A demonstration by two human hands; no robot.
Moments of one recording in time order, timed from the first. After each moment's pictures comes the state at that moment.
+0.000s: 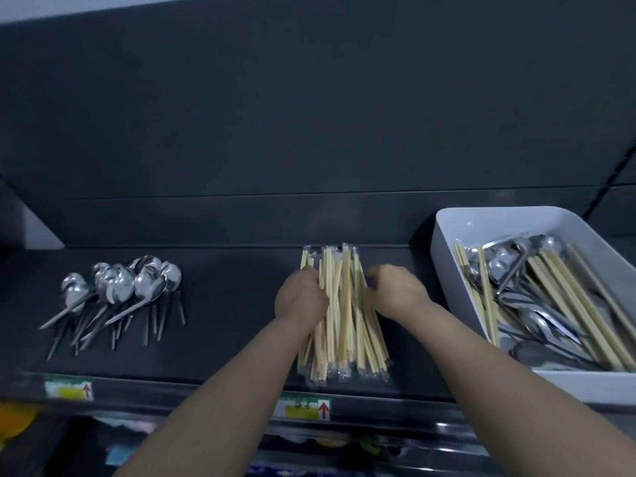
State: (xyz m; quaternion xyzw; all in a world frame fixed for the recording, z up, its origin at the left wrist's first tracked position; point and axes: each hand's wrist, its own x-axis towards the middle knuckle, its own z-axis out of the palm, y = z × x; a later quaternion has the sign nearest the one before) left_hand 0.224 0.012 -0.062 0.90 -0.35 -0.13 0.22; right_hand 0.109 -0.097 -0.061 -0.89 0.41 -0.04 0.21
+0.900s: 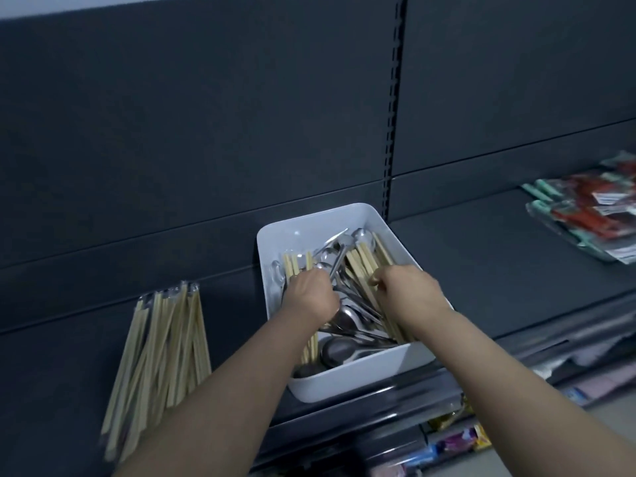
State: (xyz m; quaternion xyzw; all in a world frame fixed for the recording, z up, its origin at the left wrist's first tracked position) left_hand 0.008 -0.164 -0.041 0.81 -0.56 -0.18 0.08; right_hand -0.145 -0.205 -0.043 -0.84 0.53 -0.08 0.09
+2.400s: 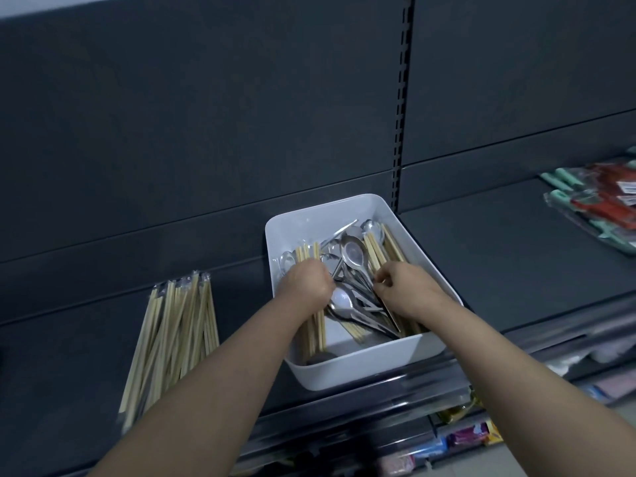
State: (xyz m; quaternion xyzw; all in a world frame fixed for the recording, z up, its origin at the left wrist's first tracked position) left_hand 0.026 -0.162 -0.047 0.81 -0.55 -0.18 0.11; right_hand -0.142 -0.204 -0.044 -0.79 0.54 -0.08 0.26
